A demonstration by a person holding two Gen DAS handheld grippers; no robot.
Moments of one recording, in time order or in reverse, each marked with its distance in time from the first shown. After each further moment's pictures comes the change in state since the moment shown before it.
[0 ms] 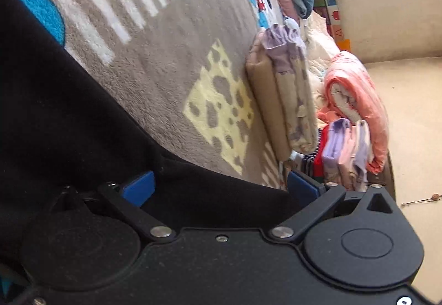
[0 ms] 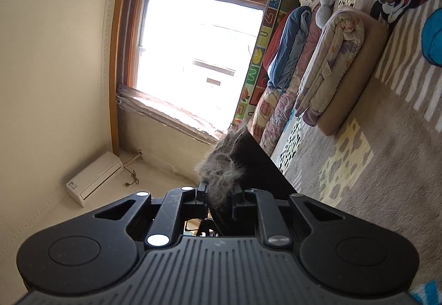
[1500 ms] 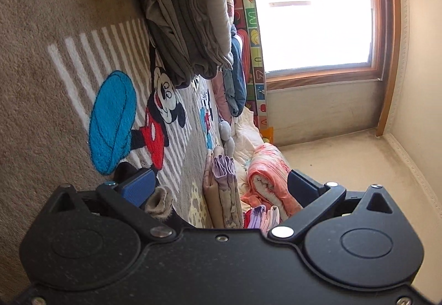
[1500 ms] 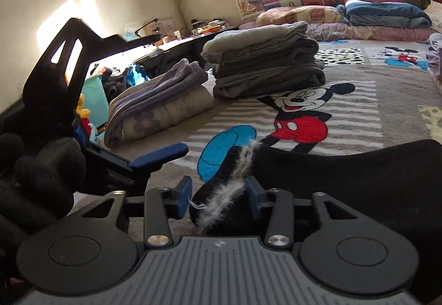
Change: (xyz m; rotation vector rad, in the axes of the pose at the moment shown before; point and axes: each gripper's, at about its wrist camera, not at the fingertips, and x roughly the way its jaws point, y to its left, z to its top) left arm -0.243 0.130 0.078 -0.037 -0.305 -0.391; right arm 0.175 0.090 -0.285 -0.918 0.616 -0.267
